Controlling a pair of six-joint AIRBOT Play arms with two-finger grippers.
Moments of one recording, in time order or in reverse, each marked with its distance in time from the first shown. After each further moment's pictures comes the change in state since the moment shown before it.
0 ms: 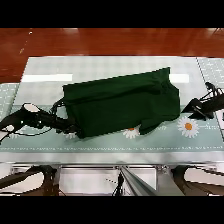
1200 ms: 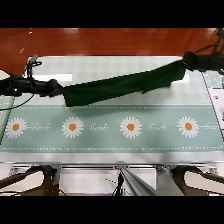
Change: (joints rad) left arm 0.115 0.012 0.492 -0.009 -0.037 0.006; right arm 0.336 0.058 0.300 0.227 -0.584 0.026
